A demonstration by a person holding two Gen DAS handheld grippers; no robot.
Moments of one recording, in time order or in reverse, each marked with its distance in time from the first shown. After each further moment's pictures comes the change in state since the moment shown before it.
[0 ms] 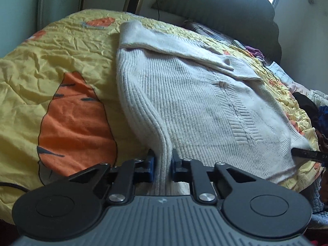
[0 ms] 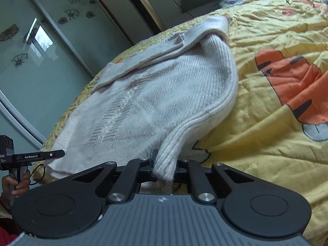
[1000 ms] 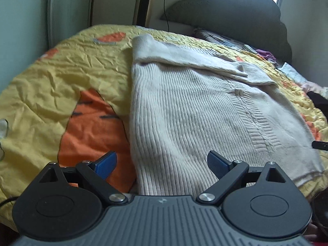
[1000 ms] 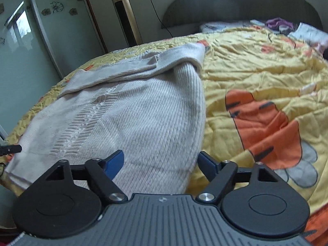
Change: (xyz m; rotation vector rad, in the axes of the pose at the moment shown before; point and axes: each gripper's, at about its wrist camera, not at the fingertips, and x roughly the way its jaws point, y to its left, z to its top) left arm 0.002 0.011 0.004 0.040 -0.047 0.076; right arm -0.004 0.003 0.020 -0.119 -0.063 -0.247
